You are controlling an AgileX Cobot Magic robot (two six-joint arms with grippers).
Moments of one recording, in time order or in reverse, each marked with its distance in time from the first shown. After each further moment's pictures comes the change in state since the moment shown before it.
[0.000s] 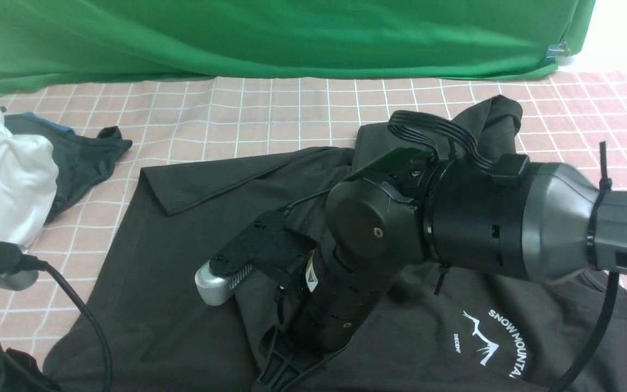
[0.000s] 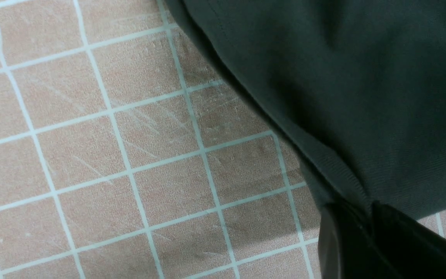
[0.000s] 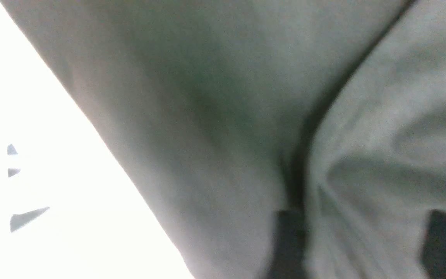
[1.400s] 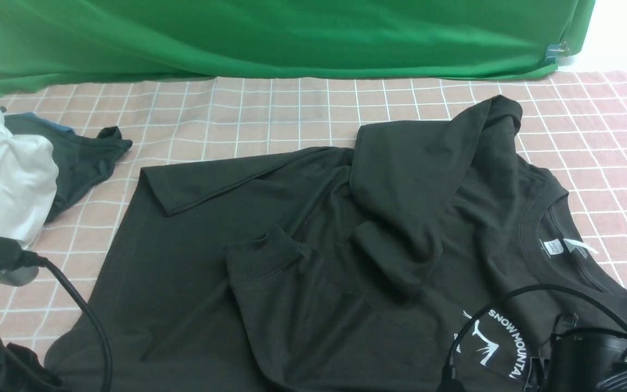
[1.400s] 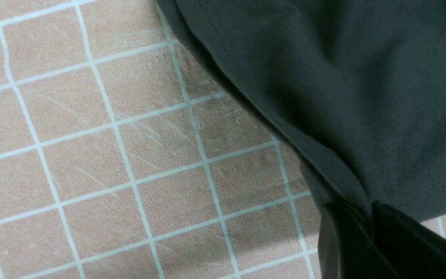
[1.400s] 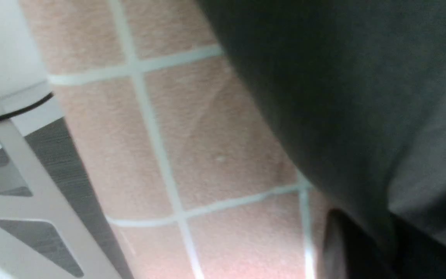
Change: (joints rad) right arm 0.063 -0.335 0.722 -0.443 -0.044 -0.047; left arm 0.000 0.000 0.000 -0.001 -0.017 0.012
